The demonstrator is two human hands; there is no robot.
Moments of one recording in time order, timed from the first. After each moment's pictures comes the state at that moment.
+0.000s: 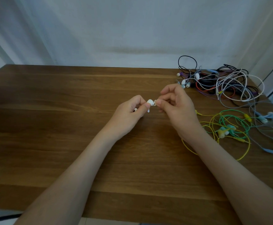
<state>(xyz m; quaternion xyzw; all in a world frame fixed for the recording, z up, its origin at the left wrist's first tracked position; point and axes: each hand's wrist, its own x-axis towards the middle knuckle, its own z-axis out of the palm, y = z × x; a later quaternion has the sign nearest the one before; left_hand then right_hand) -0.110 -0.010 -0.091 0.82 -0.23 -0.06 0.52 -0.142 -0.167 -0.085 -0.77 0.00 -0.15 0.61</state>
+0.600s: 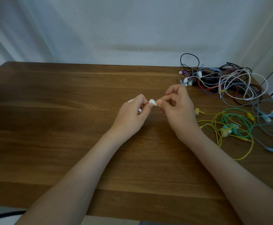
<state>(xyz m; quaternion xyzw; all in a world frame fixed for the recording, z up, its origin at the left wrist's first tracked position) -0.115 -0.017 -0.096 0.87 -0.23 0.02 0.44 -0.143 -0.156 -0.091 -0.77 0.03 -0.17 0.61</state>
